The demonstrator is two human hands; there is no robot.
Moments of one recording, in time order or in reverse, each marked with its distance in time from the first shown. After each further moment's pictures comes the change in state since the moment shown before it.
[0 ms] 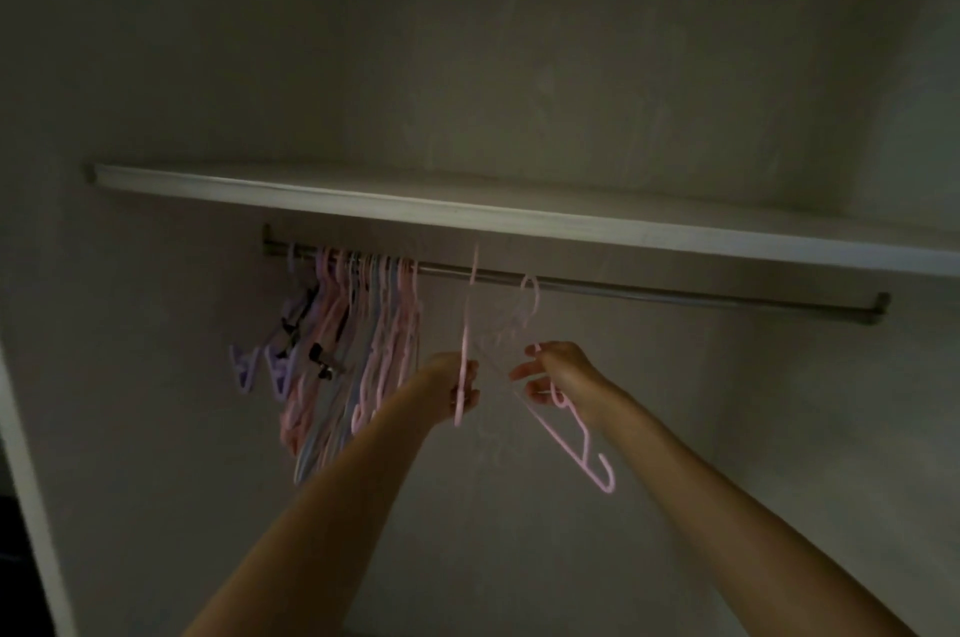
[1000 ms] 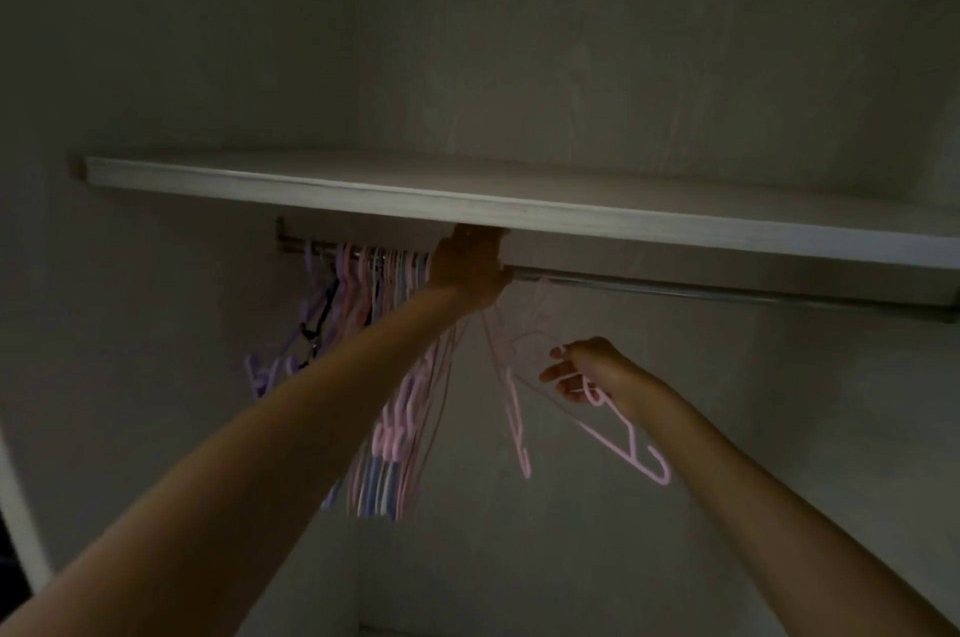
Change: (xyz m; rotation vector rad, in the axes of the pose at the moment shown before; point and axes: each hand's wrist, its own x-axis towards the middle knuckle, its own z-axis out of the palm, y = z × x) left_hand 0.044 0.106 -0.015 1.388 0.255 0.900; right_hand 0.040 -0.010 0.018 -0.089 -0.003 0.115
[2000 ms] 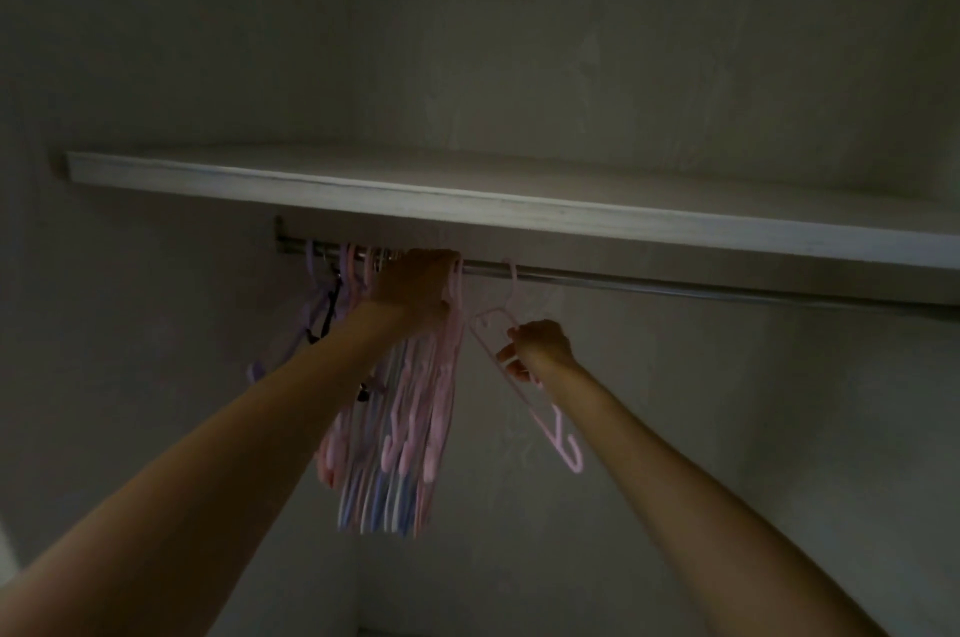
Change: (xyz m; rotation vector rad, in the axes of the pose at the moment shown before) left_hand -0.016 -0.071 -0.001 0.209 -0.135 0.003; right_hand 0.026 -0.022 0.070 -0.088 0.150 -0.108
